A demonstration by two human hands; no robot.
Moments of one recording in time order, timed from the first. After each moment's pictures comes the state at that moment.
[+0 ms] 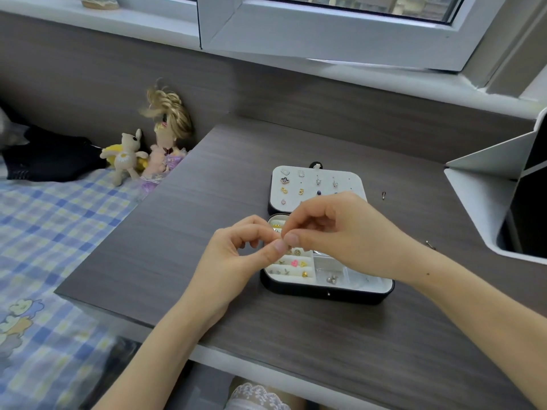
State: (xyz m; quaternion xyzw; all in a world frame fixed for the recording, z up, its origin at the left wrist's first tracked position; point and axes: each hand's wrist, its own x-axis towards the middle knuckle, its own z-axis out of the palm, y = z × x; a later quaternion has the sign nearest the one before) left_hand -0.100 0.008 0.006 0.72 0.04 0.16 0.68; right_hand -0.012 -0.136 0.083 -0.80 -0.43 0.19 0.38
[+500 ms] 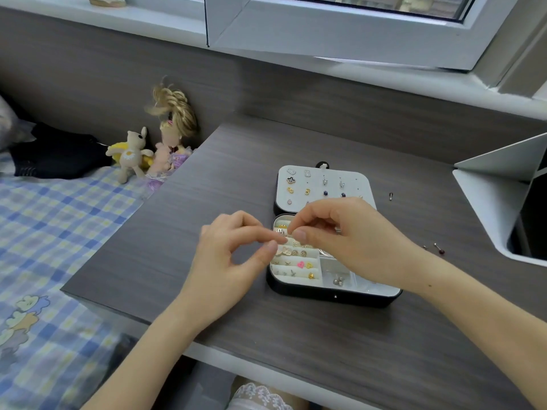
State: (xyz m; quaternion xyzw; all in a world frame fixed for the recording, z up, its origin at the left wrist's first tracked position) left_hand -0.106 0.021 0.003 0.85 0.03 0.26 0.45; right_hand -0.011 -0.134 0.077 -0.82 -0.43 0.15 0.34
